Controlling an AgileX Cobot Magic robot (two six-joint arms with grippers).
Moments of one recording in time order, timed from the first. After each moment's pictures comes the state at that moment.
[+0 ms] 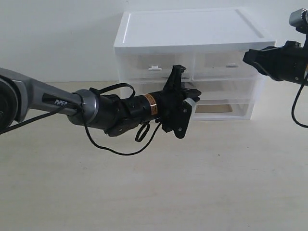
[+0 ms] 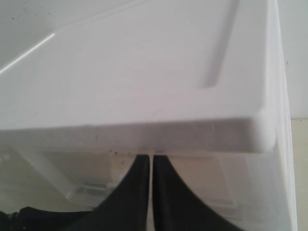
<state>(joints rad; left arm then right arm) -0.58 2.38 -1.50 0.58 -0.66 1.16 -0.06 1.77 -0.93 -0.90 -0.75 1.03</state>
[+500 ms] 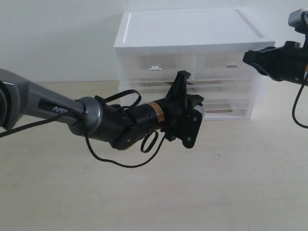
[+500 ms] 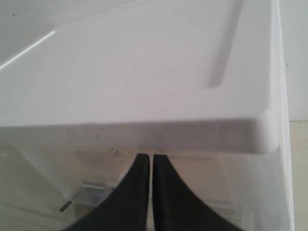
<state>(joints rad) -0.68 2.30 -1.36 0.32 -0.65 1.35 -0.06 1.77 -0.93 -0.90 -0.75 1.01</state>
